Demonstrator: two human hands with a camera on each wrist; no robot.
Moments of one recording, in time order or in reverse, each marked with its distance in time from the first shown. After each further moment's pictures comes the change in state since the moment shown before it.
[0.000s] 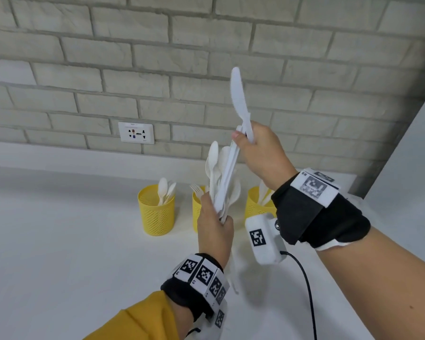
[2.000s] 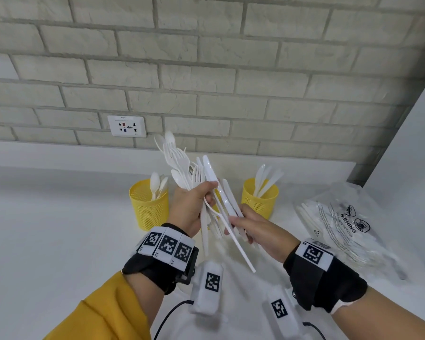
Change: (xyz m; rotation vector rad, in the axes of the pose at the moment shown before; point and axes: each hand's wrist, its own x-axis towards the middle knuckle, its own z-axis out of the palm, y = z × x) left_hand 0.048 0.019 -0.026 -0.691 -0.219 -0.474; right_hand -0.092 0.110 0.025 0.376 -0.550 0.500
